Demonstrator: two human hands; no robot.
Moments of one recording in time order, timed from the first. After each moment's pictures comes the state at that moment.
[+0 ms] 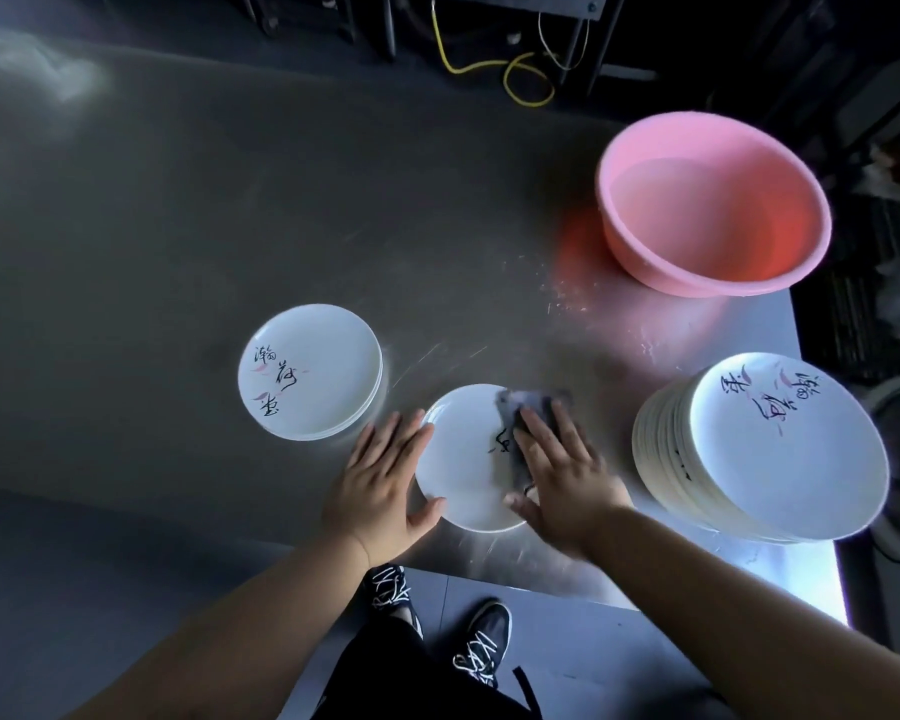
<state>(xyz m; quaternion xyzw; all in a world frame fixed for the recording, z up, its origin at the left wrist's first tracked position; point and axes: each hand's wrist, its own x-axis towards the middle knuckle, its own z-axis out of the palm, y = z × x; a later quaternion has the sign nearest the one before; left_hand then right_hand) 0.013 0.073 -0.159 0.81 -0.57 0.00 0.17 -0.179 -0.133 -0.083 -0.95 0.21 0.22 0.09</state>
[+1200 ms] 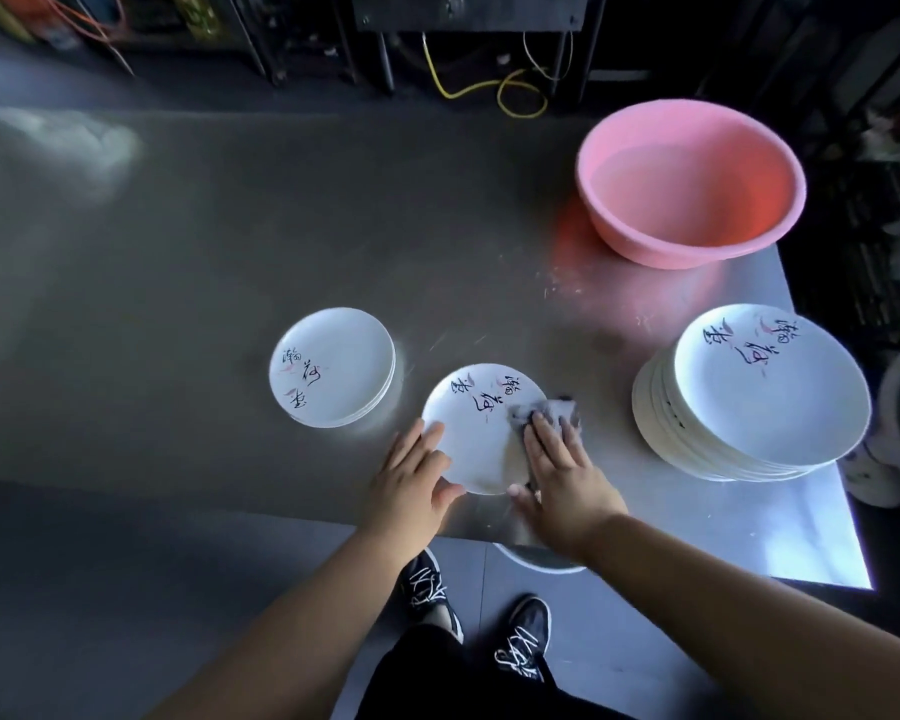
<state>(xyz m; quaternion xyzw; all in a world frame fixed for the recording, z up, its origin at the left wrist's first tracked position) -0.012 0.087 -0.157 0.79 -0.56 -0.02 0.24 -0.203 -0.078 -0.080 -0.91 0.31 0.18 0.23</state>
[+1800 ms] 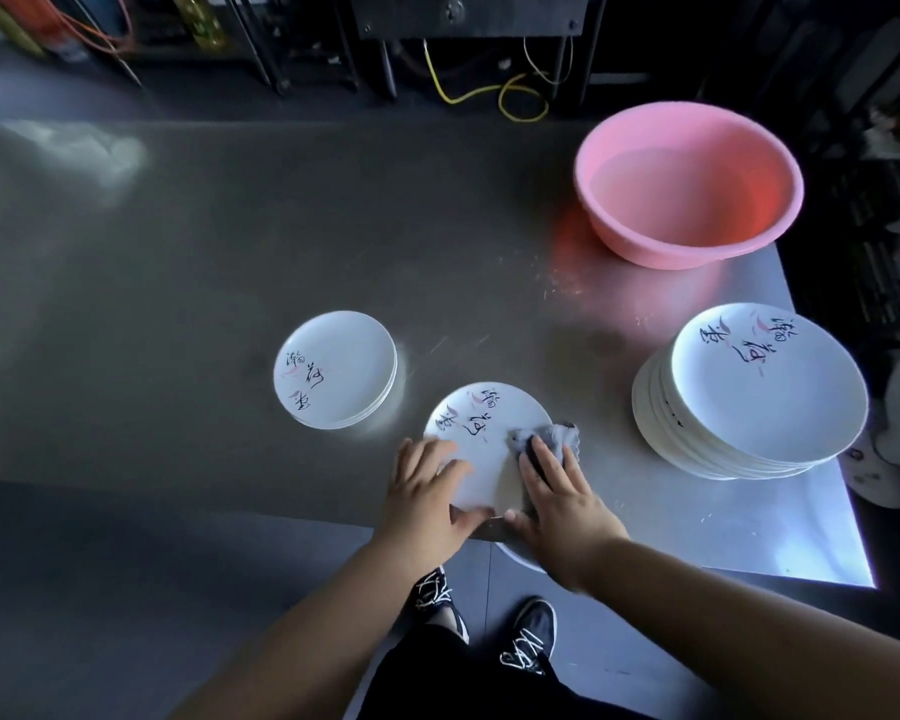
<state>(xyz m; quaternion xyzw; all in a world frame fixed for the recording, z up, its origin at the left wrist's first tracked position) -0.040 0.086 -0.132 0.80 -0.55 -0.03 0.23 -0.217 -0.057 -0.085 -0.89 0.31 0.19 0.27</state>
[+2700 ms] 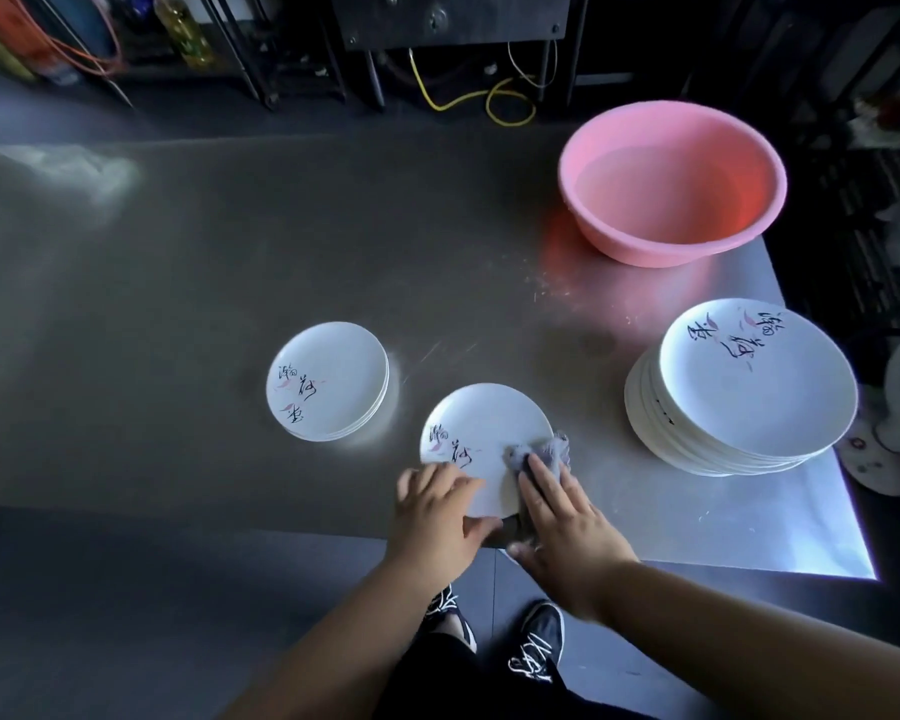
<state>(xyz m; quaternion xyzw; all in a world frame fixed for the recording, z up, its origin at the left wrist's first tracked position) -0.060 0.080 -0.126 0.81 -0.56 -0.03 0.17 -0.238 -0.048 -0.087 -0.90 0.28 0.20 0.26</state>
